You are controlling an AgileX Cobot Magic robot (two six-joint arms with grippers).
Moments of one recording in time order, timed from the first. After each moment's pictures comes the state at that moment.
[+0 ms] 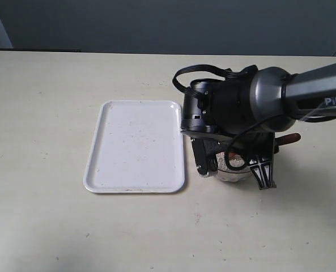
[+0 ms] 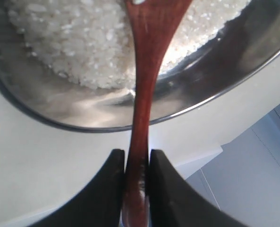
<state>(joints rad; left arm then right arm) -0.06 0.05 0.00 -0.18 0.22 0.06 0.97 1.91 -1.10 -0.78 1.23 -0.38</state>
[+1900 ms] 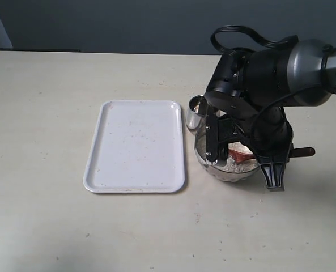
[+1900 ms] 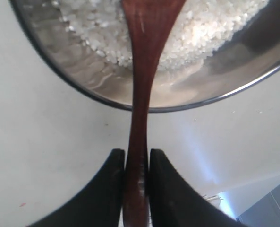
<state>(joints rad) -0.06 0.05 0.00 -0.18 0.22 0.06 0.84 1.84 -1.11 -0.57 1.22 -0.47</state>
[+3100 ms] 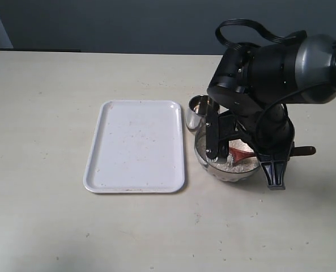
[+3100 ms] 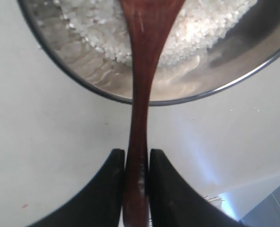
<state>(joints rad) -0.06 0.05 0.00 -0.18 0.22 0.06 0.84 1.82 -1.11 -0.56 1.22 -0.47</state>
